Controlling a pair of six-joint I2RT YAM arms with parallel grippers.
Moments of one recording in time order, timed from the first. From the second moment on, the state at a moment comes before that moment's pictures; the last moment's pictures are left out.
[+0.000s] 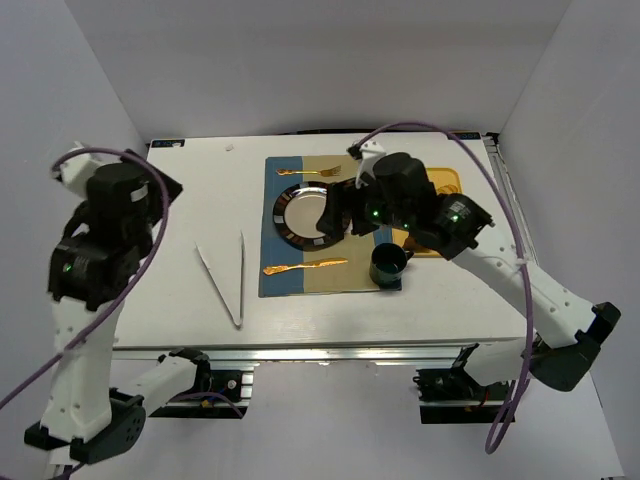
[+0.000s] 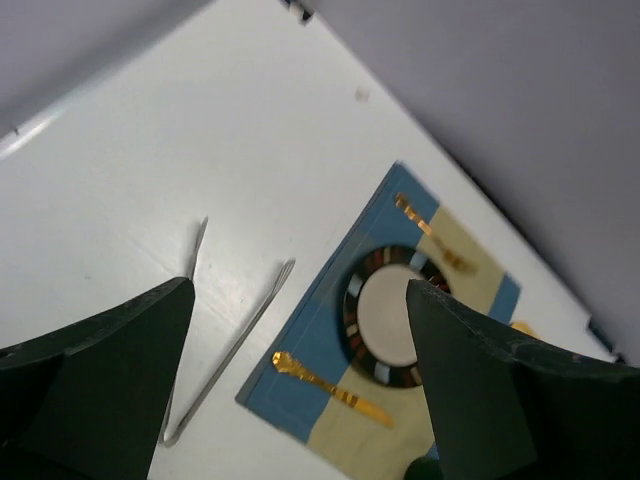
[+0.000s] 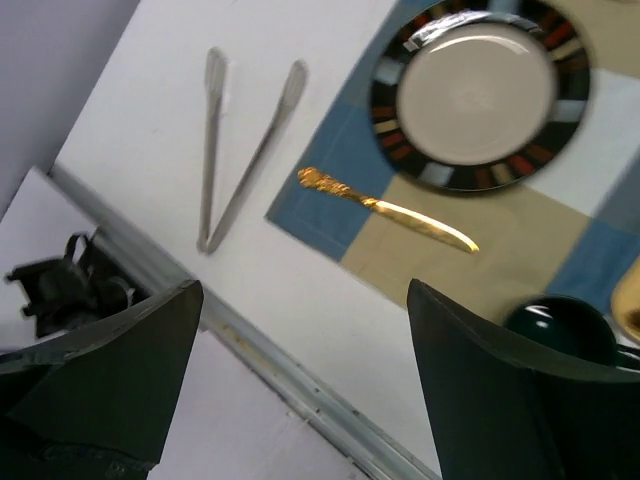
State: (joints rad) left arm -0.26 1.05 1.65 -1.15 -0.60 -0.84; right arm 0.86 1.34 1.61 -0.79 0.00 0.37
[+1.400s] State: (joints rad) left arm -0.26 1.00 1.83 -1.23 -0.59 -0.47; right arm 1.36 2.49 2.27 -0.79 0.48 0.77
